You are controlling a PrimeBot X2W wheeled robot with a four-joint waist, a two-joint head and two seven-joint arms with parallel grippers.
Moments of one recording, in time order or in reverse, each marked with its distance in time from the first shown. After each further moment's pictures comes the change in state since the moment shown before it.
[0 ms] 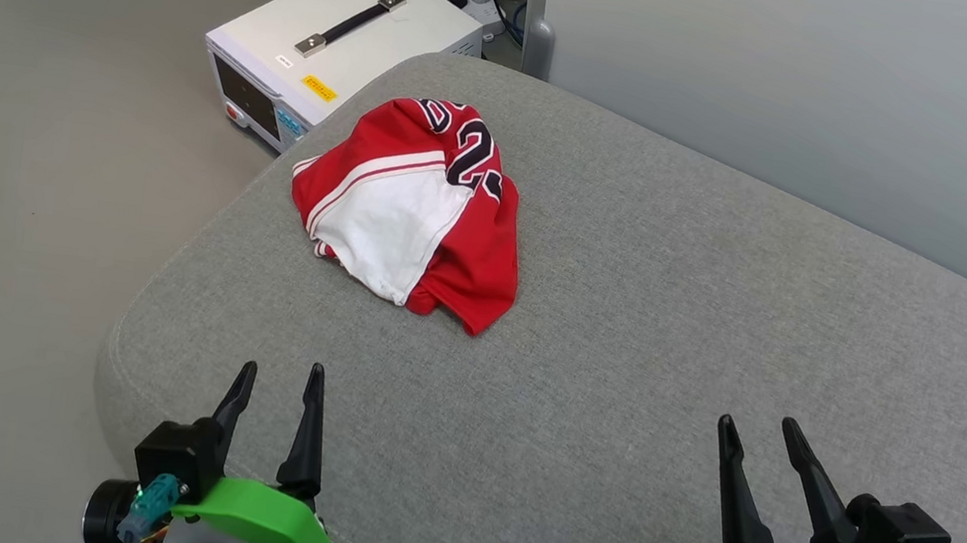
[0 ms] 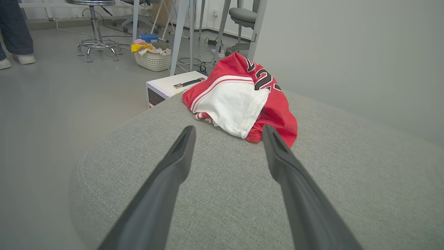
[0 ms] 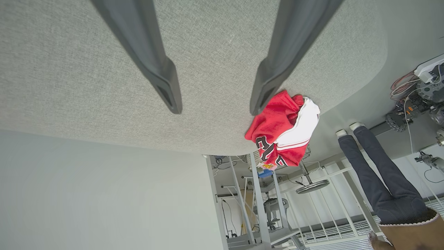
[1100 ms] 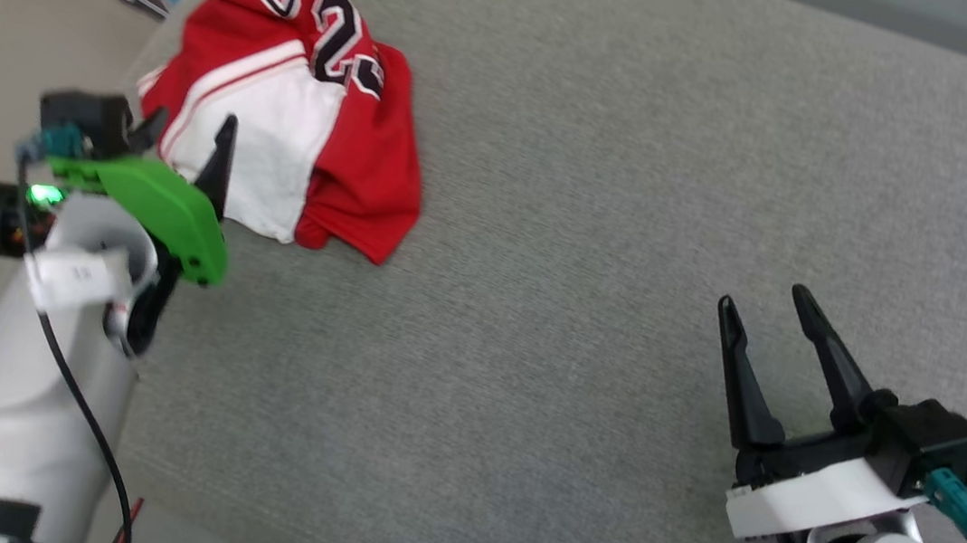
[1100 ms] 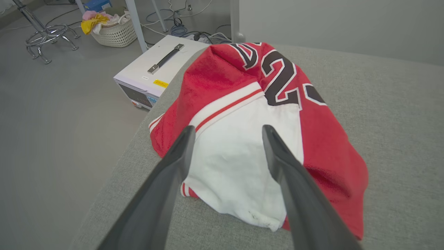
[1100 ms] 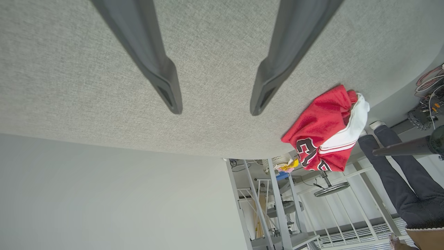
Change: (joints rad) left arm -0.615 0.222 0.012 0.393 -0.080 -0.104 0.264; right arm -0.171 -0.080 0.078 -0.093 -0.059 0.000 -0.001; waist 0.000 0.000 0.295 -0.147
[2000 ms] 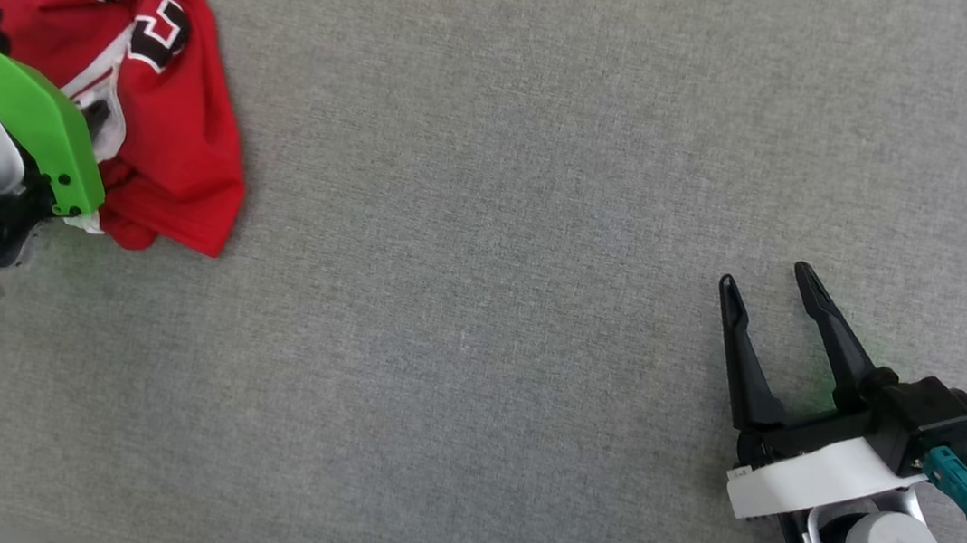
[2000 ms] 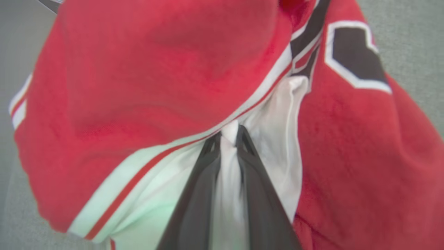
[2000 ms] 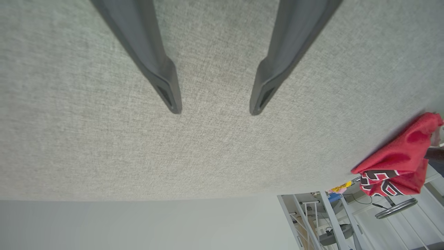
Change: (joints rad) left arm -0.234 0.245 -0.229 0.226 -0.392 -0.001 0.364; right arm -0.049 -0.005 0.006 0.017 -0.014 0.000 0.001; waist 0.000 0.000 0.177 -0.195
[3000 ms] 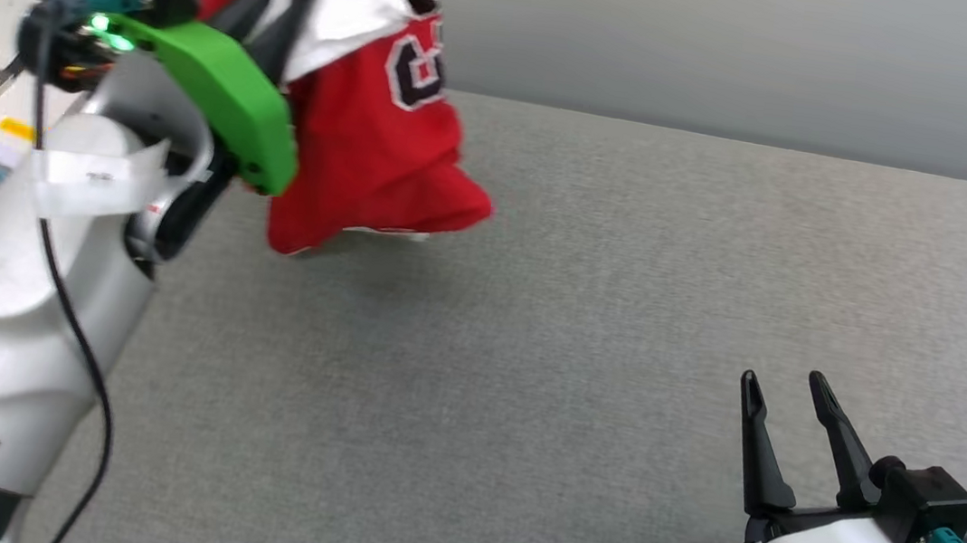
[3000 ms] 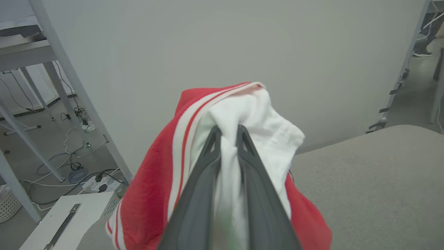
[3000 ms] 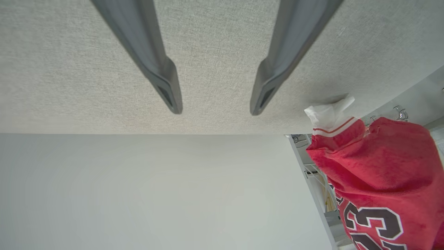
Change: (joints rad) left arm 0.011 -0.061 -0.194 -0.479 0.077 0.028 -0.288; right arm 0.160 0.070 -0.105 0.050 0.027 0.000 -0.001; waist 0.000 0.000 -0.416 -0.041
